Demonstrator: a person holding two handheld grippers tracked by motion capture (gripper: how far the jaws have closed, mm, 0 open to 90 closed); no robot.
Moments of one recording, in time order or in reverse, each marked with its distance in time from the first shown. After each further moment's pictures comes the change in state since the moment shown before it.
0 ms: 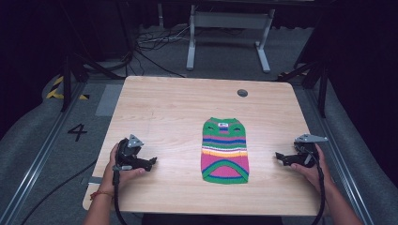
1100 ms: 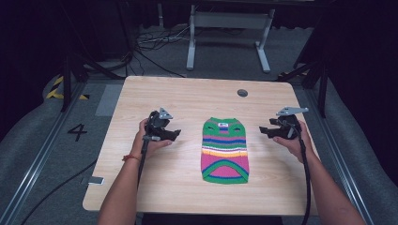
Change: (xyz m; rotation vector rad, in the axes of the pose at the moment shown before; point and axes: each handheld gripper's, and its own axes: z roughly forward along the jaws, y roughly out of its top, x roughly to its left) left arm -0.021 0.112 0.059 -0.026 -0.050 0.137; right arm 0.028 0.106 0.023 -0.056 0.093 -0.126
